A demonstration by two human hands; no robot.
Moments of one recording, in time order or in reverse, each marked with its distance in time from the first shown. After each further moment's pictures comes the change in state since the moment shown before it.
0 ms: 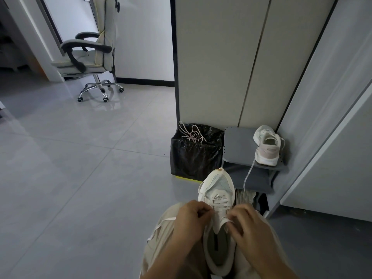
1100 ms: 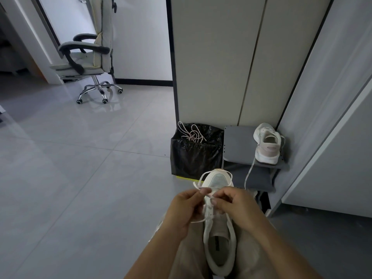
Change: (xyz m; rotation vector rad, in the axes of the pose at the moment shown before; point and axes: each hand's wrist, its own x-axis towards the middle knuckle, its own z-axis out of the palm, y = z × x) left_hand 0.008 0.033 -0.031 -0.652 -0.082 -0.267; right_hand 0.059 -0.013 -0.005 0.624 -0.284 0.396
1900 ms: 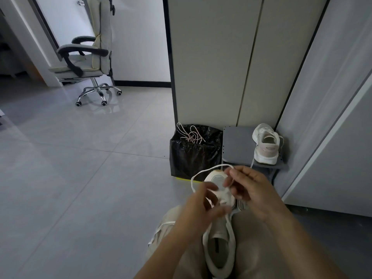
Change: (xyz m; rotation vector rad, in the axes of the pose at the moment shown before) left_hand -0.008 0.000 0.017 0.663 -0.116 0.399; right_hand 0.005 -0.028 -0.035 0.621 0.057 0.076
